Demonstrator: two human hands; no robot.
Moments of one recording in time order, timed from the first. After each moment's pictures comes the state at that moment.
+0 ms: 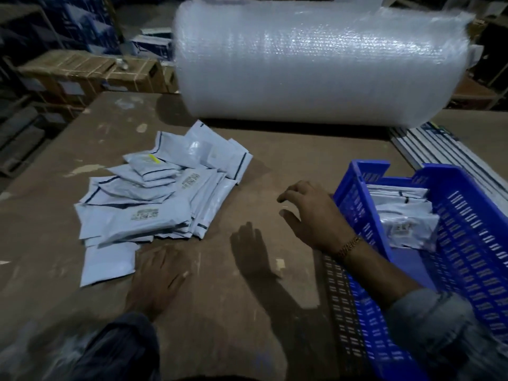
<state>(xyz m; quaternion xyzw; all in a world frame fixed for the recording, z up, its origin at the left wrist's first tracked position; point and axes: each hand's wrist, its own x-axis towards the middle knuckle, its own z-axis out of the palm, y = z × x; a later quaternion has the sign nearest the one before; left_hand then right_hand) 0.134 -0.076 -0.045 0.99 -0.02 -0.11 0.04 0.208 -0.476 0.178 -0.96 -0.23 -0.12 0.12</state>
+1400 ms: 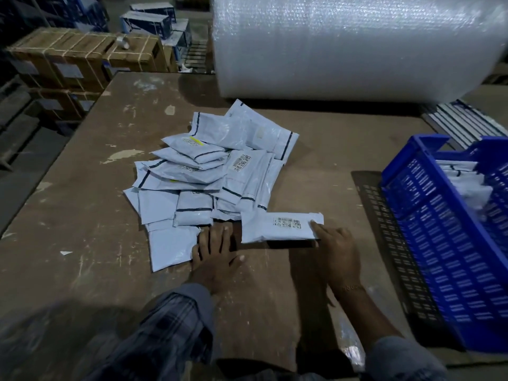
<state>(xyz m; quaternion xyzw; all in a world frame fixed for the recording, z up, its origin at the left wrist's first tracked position) 0.129 -0.044 -0.037 0.98 -0.02 -0.16 0.14 0.123 -0.356 0.009 -0.97 -0.03 -0.20 0.15</state>
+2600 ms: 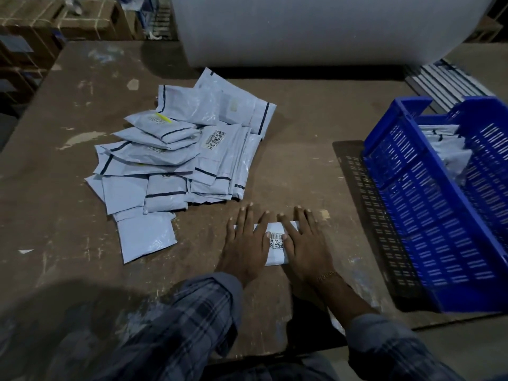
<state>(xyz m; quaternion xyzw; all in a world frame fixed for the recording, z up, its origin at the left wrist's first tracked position) 0.125 -0.159 -0.051 0.98 -0.16 -0.02 0.13 0.105 -0.354 -0.053 -0.99 -0.02 0.01 0.15</state>
